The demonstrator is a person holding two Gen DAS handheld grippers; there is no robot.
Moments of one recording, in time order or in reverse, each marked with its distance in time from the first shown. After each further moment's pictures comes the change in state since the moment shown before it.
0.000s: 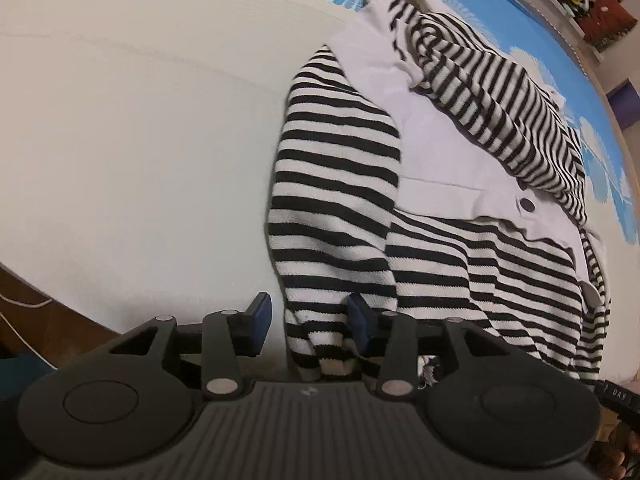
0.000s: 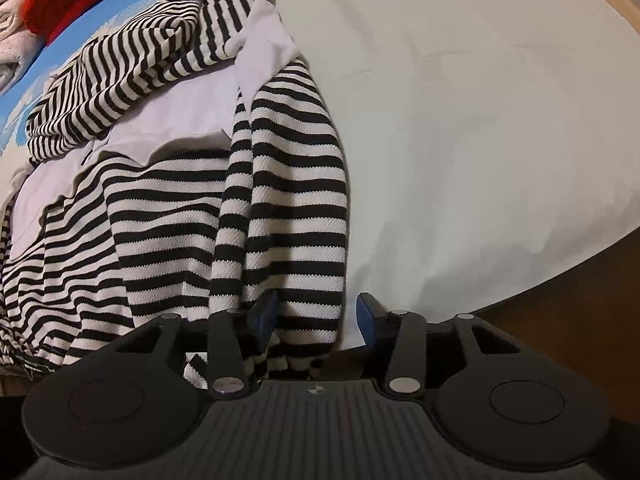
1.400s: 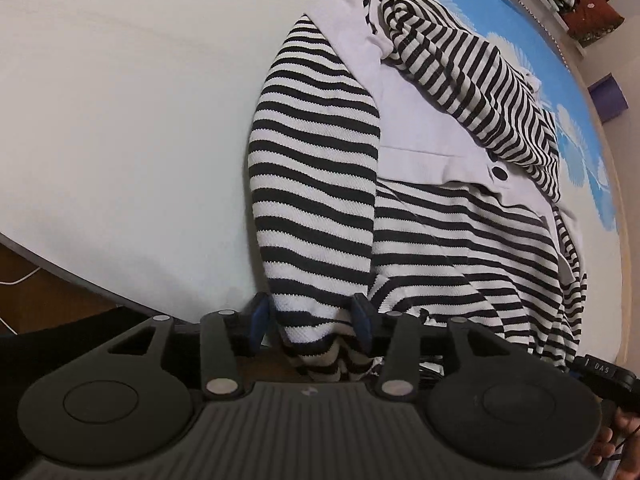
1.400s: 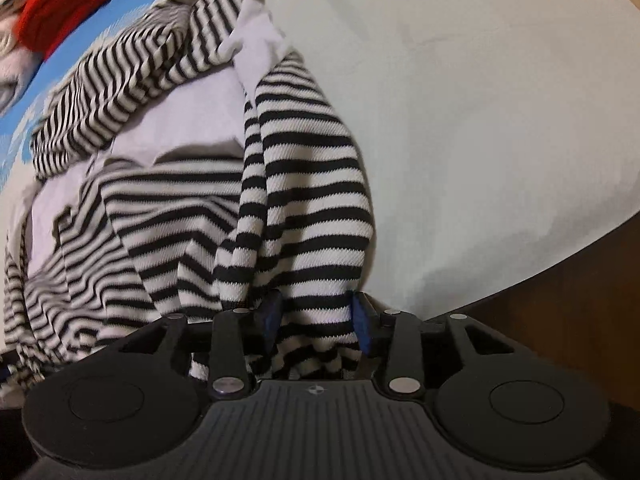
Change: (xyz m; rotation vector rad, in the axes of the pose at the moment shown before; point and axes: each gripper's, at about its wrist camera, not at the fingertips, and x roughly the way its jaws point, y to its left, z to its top) left arm -0.003 -0.009 -0.024 -0.010 0.044 -0.072; right arm 0.001 -0.009 0.007 0.056 0.035 0.043
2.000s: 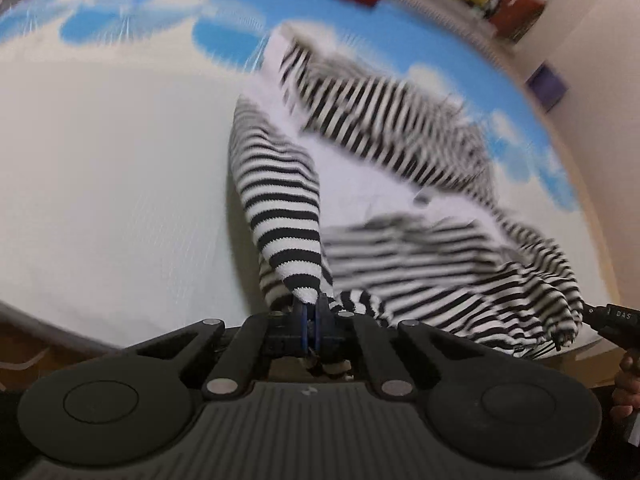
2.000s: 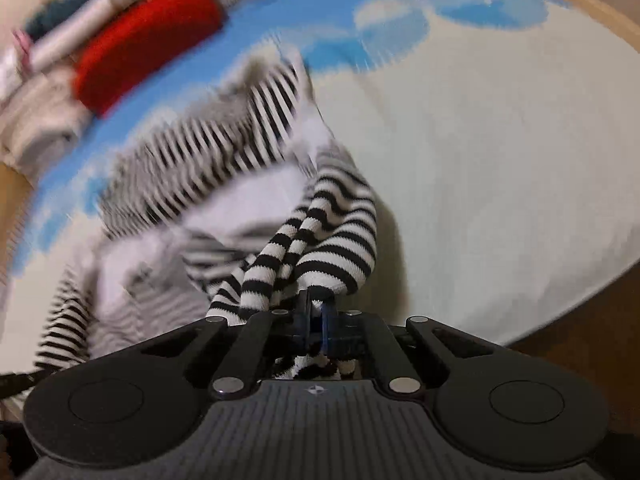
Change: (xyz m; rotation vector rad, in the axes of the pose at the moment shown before) left arm -0.078 -0.033 -0.015 0.195 -0.223 -0.074; right arm -0.078 -0.006 0.003 0.004 -0.258 0.179
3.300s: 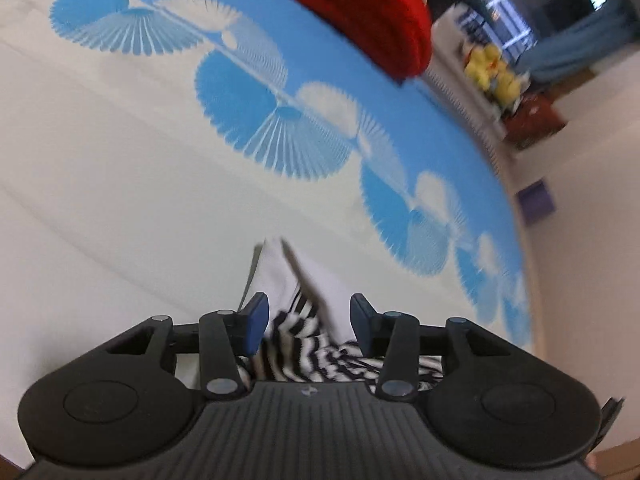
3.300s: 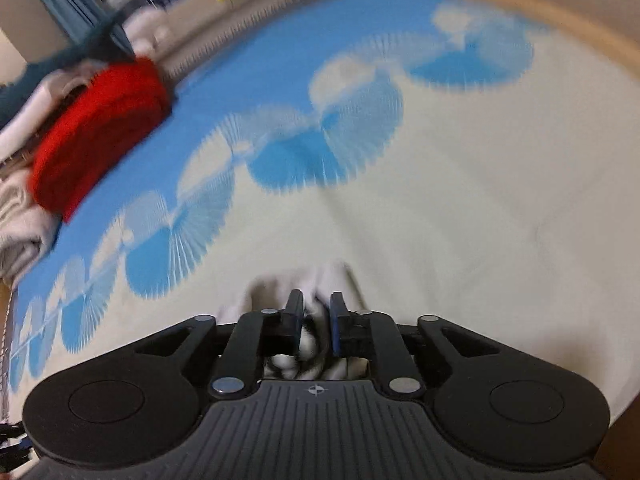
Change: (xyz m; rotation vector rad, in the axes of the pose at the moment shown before) left arm 0.073 0.067 0.145 -0.305 -0.053 -0.172; right arm 0.055 -0.016 0.132 0.137 -0.141 -0.077
